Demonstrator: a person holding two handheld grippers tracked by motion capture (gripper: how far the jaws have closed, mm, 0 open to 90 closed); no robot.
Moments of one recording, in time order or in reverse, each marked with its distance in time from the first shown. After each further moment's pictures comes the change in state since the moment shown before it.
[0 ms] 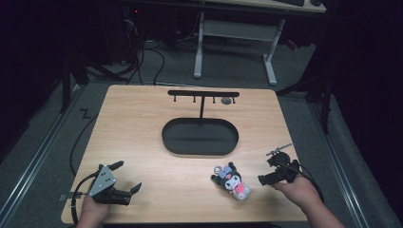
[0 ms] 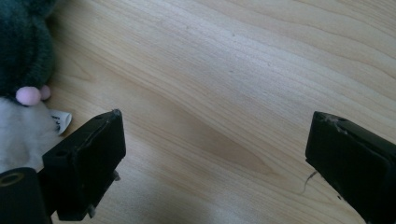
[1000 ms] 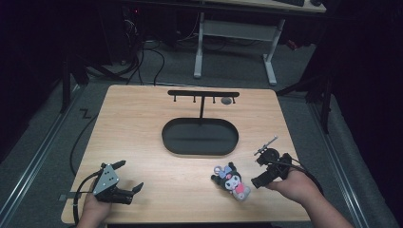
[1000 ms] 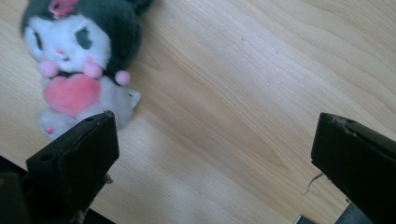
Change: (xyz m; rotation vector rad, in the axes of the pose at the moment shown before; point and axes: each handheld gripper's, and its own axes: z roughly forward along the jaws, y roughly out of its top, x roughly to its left) left arm 0.000 0.001 0.006 0.031 0.001 0.016; right arm 0.035 0.027 -0.035 0.092 0.030 -0.188
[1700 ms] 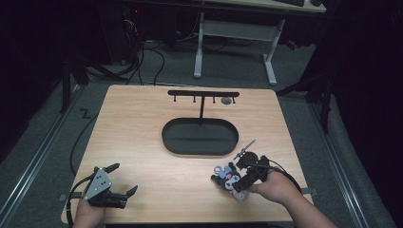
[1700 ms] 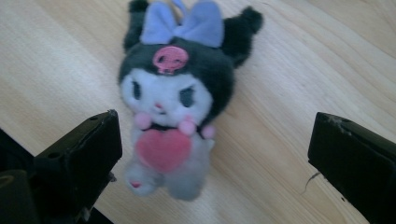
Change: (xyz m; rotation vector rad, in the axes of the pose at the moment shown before) left arm 0.001 -0.006 -0.018 -0.024 0.015 -0.022; right arm 0.043 0.028 0.019 -0.018 0.100 -0.105
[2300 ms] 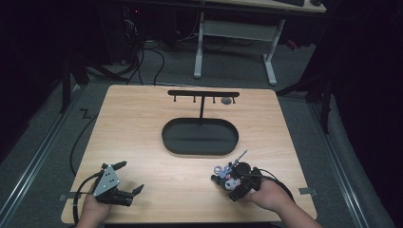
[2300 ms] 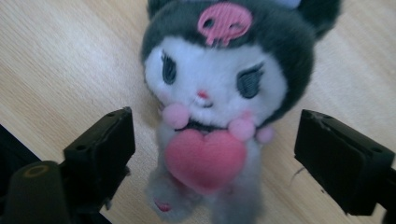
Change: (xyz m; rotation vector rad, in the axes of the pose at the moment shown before) left arm -0.004 0.007 0.017 0.025 -0.032 0.052; right arm 0.015 -0.010 0.037 0.065 0.052 -0.009
